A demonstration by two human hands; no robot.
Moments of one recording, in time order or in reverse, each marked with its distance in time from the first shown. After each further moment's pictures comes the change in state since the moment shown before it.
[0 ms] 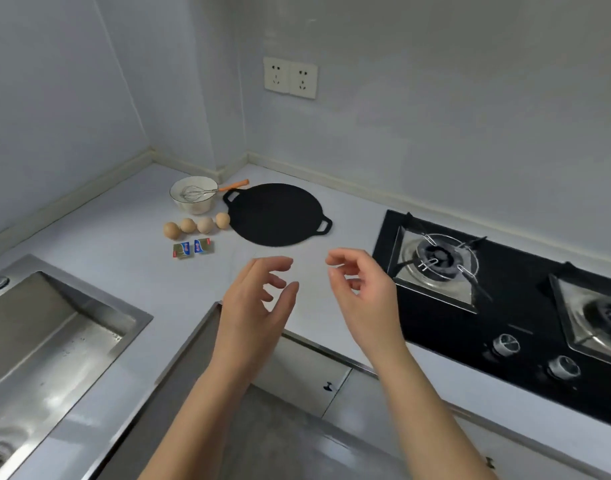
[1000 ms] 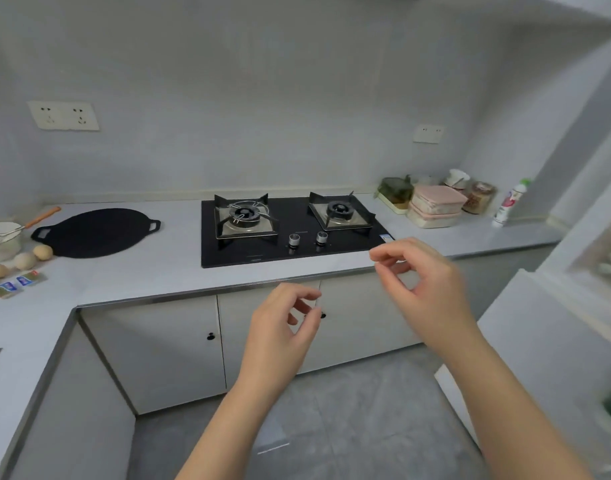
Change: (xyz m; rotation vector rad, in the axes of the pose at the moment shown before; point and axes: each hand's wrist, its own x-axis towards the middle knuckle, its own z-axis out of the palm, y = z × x) left_hand -0.304 0.153 -0.048 -0.401 -0.586 0.376; right_hand -0.409 -0.178 -0.165 -0.737 0.563 -0.216
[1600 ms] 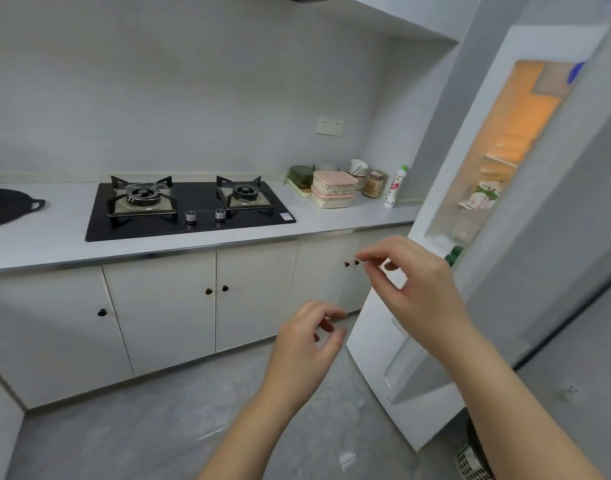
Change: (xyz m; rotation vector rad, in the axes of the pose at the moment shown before) left_hand -0.161 0.152 0.239 -0.128 -0.234 0.072; right_hand -0.161 0.052 -0.261 -0.260 -0.014 -0.097
